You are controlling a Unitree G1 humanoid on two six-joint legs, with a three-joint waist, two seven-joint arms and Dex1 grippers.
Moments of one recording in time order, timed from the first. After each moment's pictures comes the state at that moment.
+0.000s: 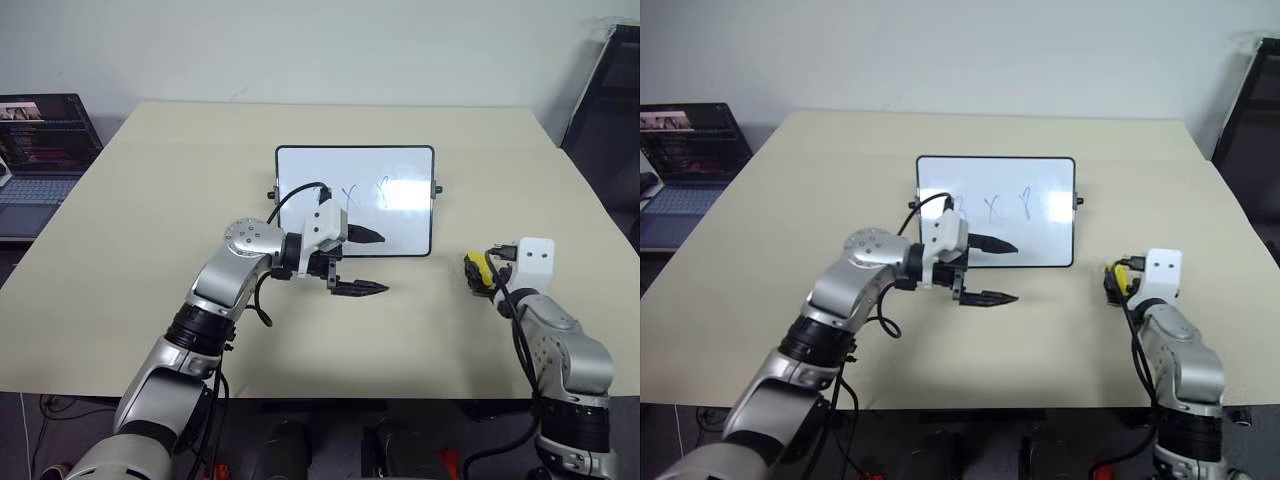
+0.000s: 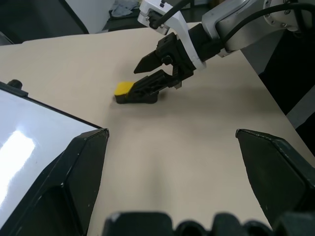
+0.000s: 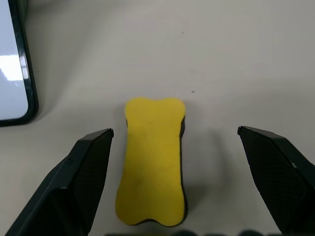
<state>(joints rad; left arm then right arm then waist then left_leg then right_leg) -0.72 0.43 -0.28 0.13 -0.27 0.24 -1.21 -0.24 -0.27 -0.25 -0.26 0.24 0.85 0.05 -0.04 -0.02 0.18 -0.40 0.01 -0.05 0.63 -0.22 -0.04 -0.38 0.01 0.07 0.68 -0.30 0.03</state>
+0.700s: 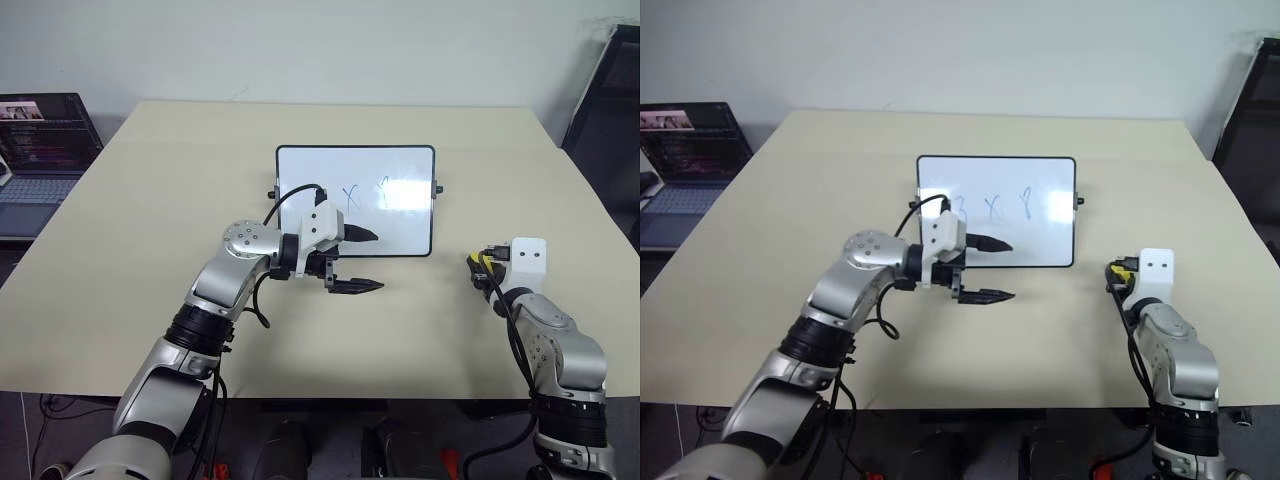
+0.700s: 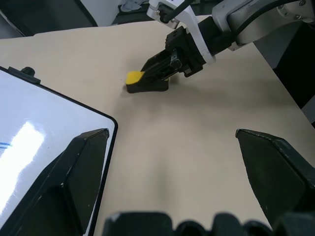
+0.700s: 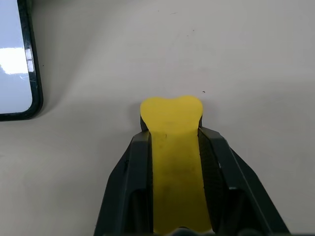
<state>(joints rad) -0.71 0.43 -0.28 0.15 -0.25 0.21 -1.19 -0.24 -0.28 -0.23 -0.24 0.21 0.84 0.08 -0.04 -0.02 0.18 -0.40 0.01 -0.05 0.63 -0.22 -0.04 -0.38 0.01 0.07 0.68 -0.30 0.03</state>
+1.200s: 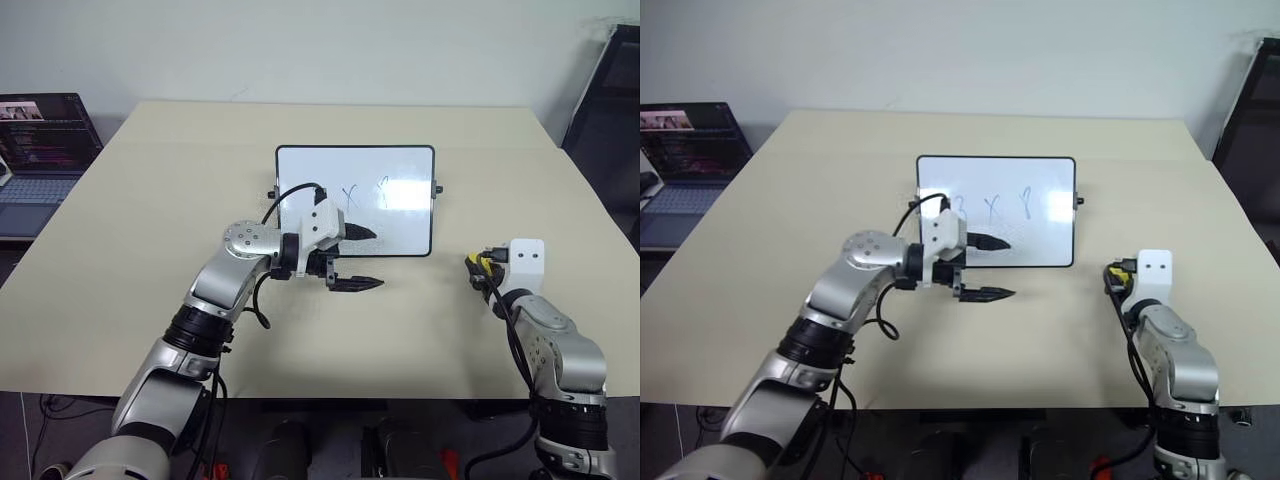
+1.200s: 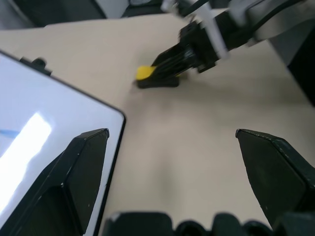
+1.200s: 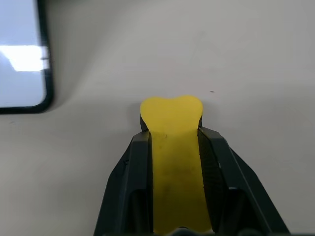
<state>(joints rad) -0.71 0.45 -0.27 0.12 -0.21 0.27 -1.10 -0.21 -0.31 -0.20 -0.30 0.22 0.82 0.13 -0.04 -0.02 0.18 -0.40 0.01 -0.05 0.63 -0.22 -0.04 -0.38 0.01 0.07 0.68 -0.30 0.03</state>
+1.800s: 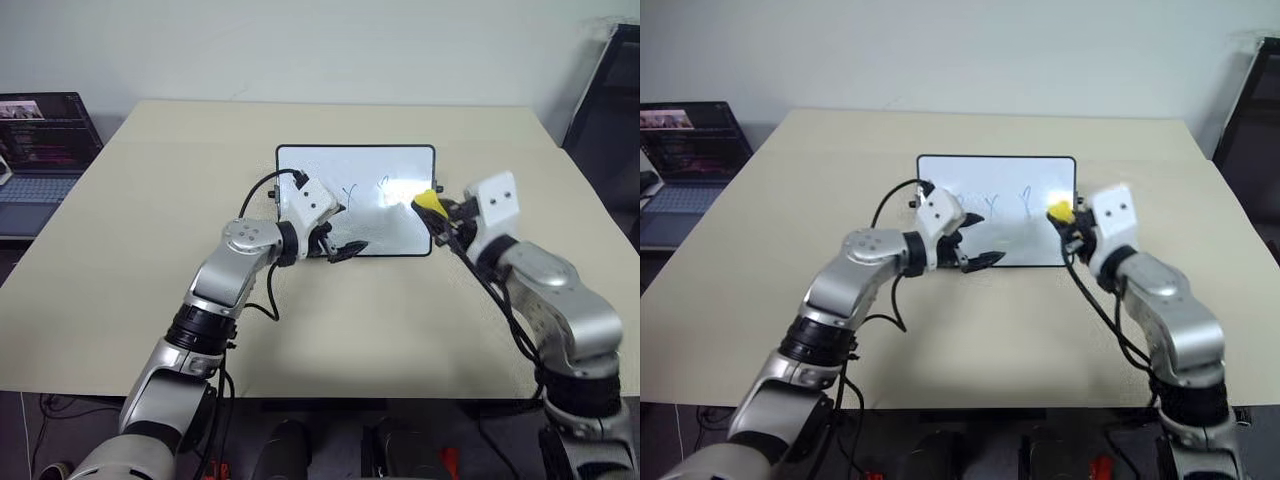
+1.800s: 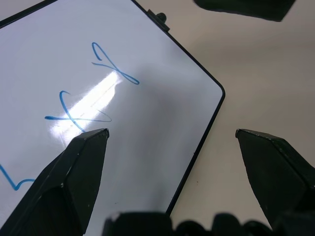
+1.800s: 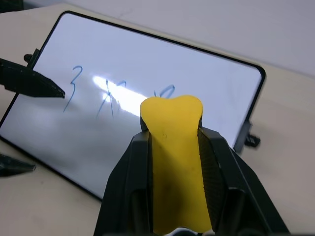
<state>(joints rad) -0.72 0.40 -0.22 0.07 -0.15 0.52 -0.77 -0.51 -0.42 0.01 -0.38 0.25 0.79 0.30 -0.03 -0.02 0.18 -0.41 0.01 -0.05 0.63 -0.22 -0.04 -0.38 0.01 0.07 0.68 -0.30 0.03</state>
